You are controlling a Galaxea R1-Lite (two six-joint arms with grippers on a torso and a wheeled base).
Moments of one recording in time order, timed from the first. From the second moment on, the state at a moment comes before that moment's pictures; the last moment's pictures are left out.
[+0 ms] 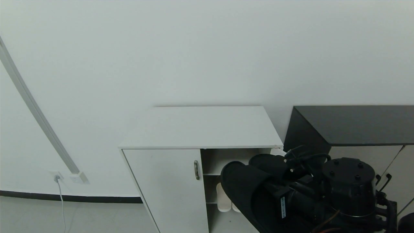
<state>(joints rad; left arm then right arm) 0.00 0.00 0.00 0.00 0.01 -0.02 0.84 1.68 -0.48 -0.85 -0.27 0.19</state>
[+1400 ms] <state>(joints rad) 0.00 0.00 0.00 0.00 0.01 -0.03 0.86 1.69 -0.47 -0.86 -0.27 0.18</state>
